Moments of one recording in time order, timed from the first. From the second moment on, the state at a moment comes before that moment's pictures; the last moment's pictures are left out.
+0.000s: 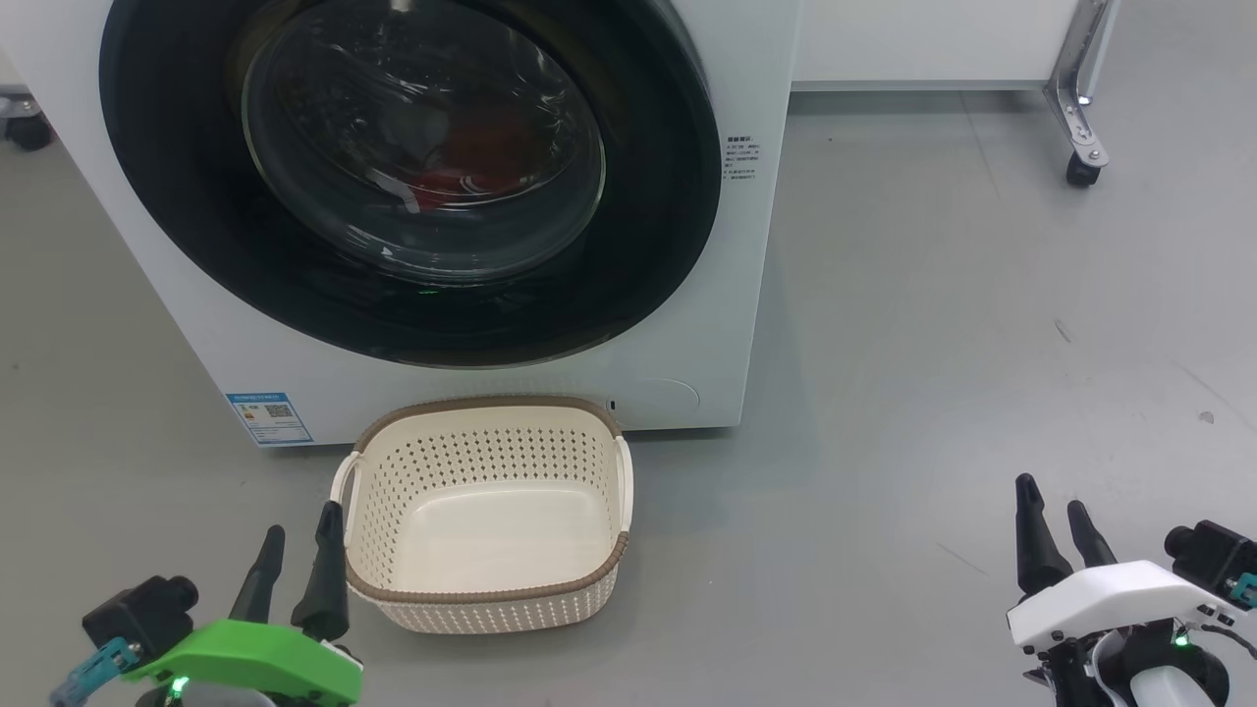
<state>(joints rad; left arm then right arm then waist) -0.01 0.11 -0.17 0.20 -0.88 -0.05 -0.10 0.00 -0.14 0.12 0.27 0.85 0.05 -0.09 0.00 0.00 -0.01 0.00</state>
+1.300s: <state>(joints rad) -0.01 0.12 -0.32 0.19 -0.40 0.02 -0.23 0.00 -0.14 0.23 0.27 0.39 -0.01 -0.23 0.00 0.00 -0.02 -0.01</state>
